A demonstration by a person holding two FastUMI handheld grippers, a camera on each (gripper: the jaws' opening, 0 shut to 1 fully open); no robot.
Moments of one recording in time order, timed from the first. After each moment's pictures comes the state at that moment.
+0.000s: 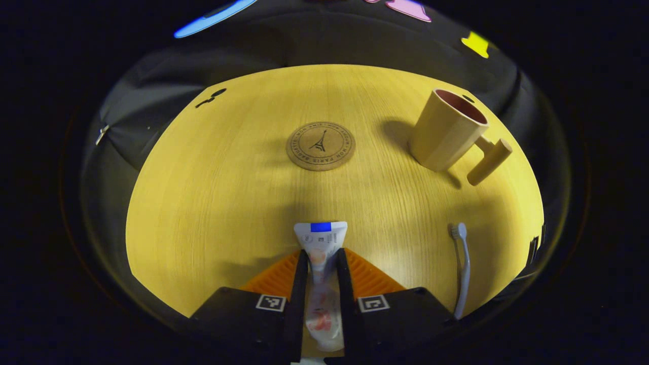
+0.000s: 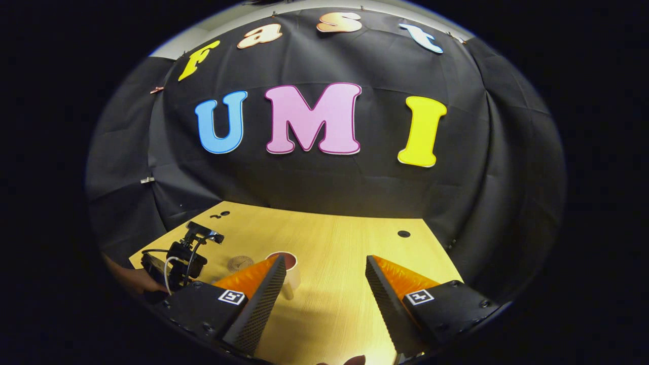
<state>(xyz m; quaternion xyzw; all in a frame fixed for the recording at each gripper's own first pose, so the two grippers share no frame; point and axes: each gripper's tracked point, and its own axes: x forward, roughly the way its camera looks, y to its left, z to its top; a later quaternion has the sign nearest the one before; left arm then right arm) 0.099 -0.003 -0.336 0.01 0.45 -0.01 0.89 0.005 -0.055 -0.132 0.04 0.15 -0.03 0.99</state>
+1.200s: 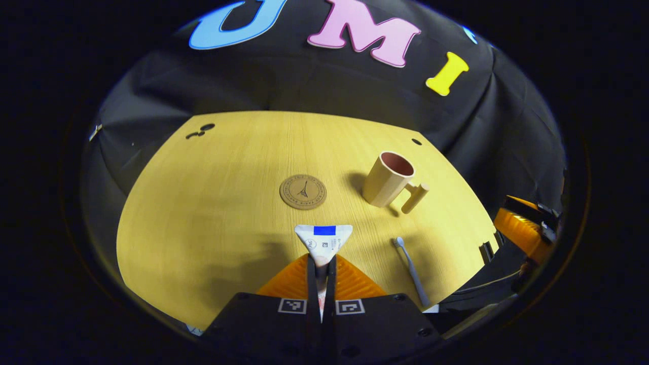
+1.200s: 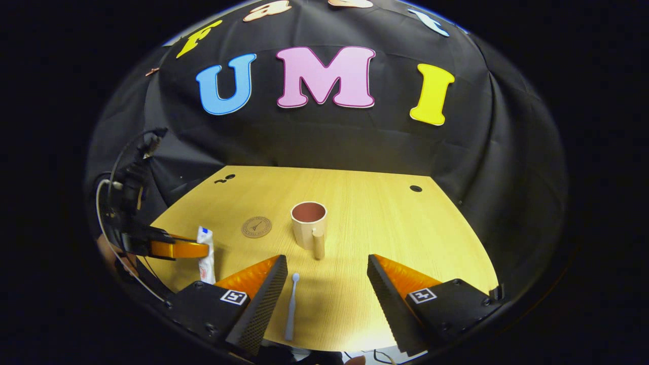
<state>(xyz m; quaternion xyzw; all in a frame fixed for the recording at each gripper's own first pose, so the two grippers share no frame) 0.060 0.013 -0.234 -0.05 0.30 -0.13 0.94 -0.029 0.033 -0.202 0.03 0.25 -0.04 0.97</state>
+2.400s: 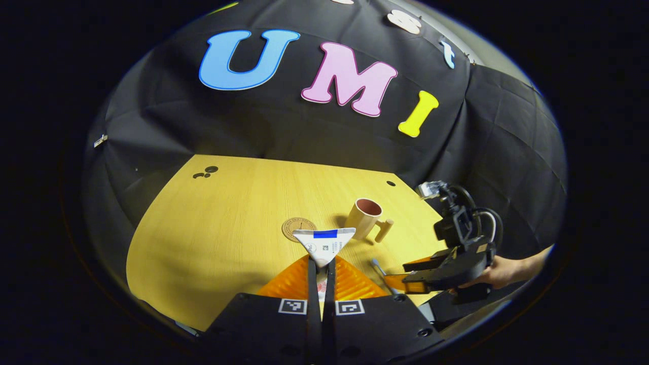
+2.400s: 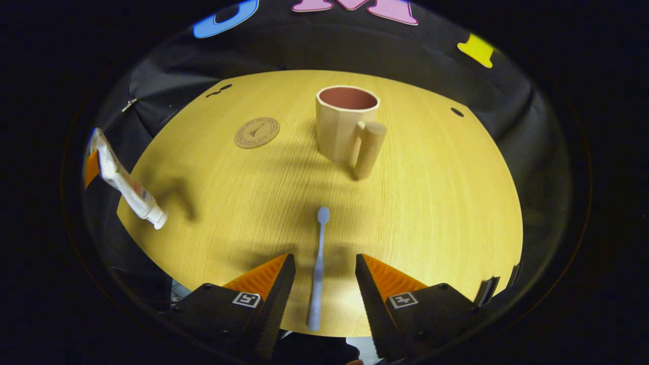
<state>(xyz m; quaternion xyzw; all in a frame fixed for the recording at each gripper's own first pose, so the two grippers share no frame) 0.012 0.050 -0.155 -0.08 0.19 -0.16 0.97 -0.033 0.103 -0.353 0.04 0.53 0.00 0.85</state>
